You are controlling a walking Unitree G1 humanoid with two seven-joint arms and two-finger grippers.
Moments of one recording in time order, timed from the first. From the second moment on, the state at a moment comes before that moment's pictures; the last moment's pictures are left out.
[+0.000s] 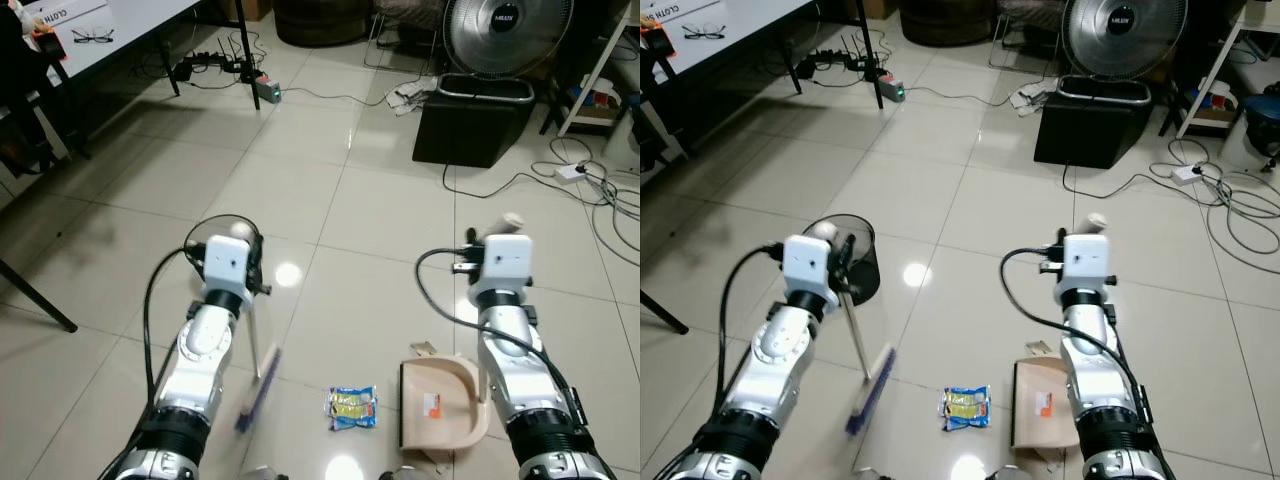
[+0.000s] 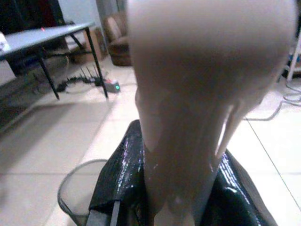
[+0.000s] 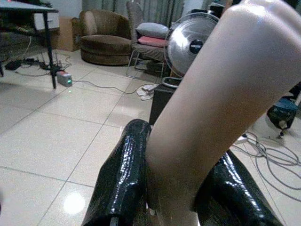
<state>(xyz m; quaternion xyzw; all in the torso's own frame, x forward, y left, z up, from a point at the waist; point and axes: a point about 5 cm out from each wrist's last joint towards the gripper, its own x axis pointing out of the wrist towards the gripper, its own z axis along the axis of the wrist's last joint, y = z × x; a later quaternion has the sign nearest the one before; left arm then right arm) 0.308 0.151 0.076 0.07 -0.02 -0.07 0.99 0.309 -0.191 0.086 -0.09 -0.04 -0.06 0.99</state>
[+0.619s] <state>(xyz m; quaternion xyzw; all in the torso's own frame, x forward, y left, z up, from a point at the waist) 0.311 0.140 0.081 0.07 -0.05 -0.10 0.99 0.320 -0.149 0.085 -0.12 -0.07 -0.03 0.99</state>
